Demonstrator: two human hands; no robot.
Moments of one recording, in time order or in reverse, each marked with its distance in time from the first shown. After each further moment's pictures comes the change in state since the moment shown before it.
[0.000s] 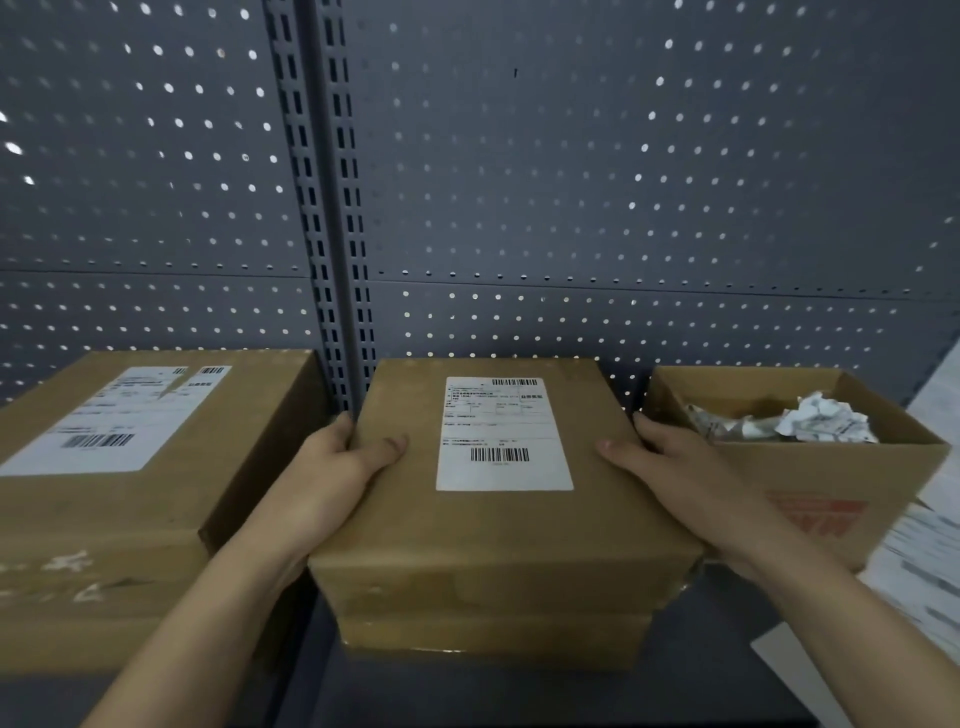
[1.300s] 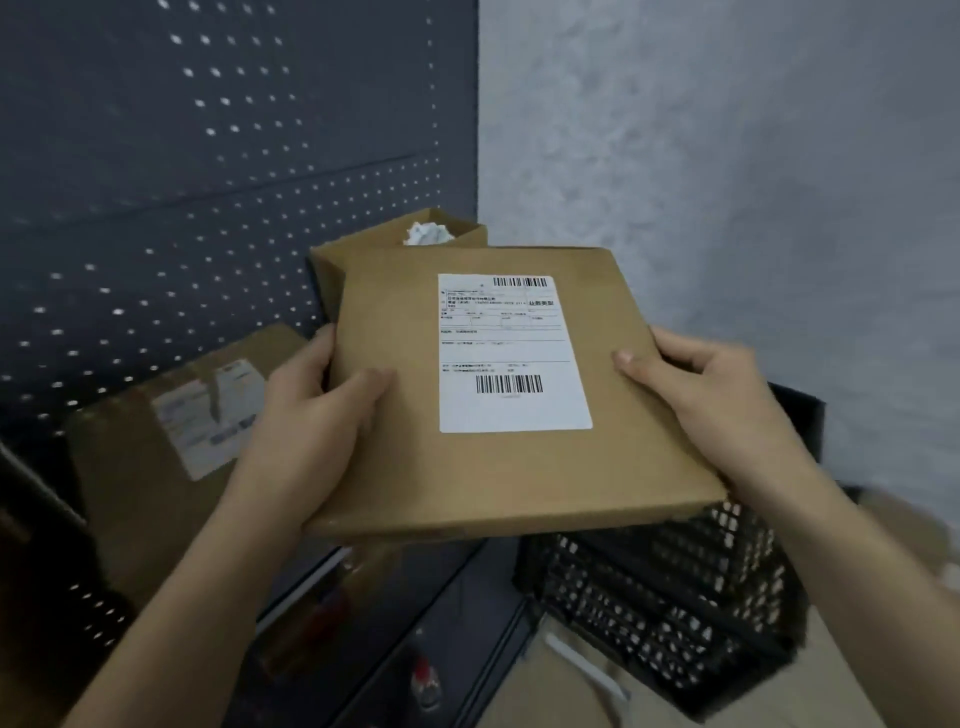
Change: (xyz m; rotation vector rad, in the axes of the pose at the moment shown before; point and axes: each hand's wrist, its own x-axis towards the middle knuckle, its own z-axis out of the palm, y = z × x) left_hand -0.109 -0.001 0.080 0.046 -0.681 0.537; right_hand -0.299 0.019 0.021 0.128 0.989 0.104
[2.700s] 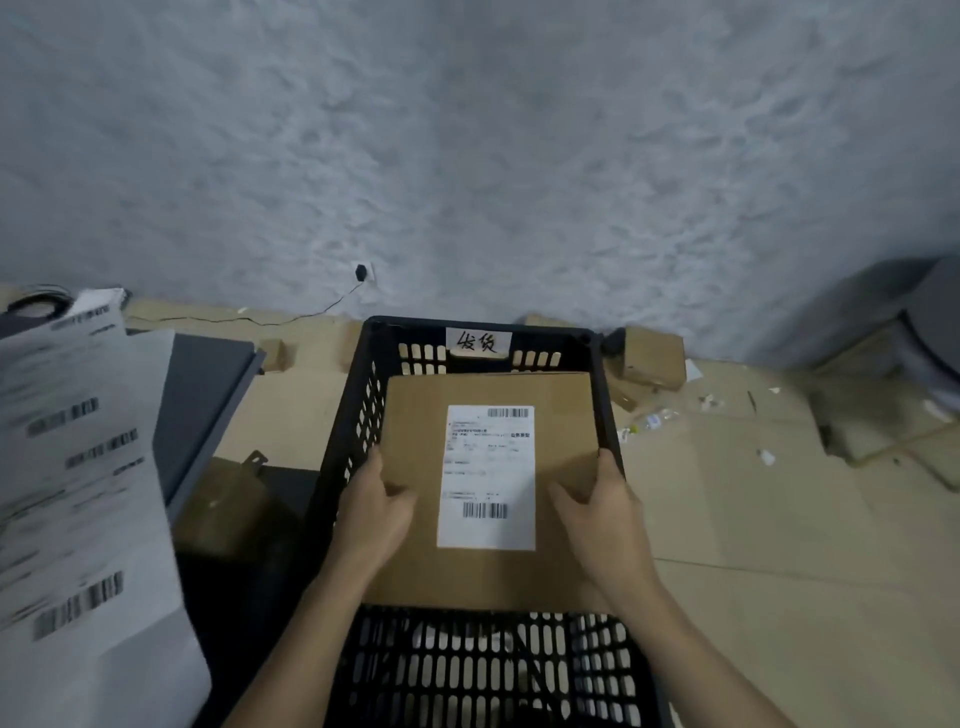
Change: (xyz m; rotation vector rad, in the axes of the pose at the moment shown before) left_hand 0.186 -0.157 0.432 0.268 -0.730 -0.254; right_hand 0.097 0.312 -0.149 -0.402 0.638 0.638
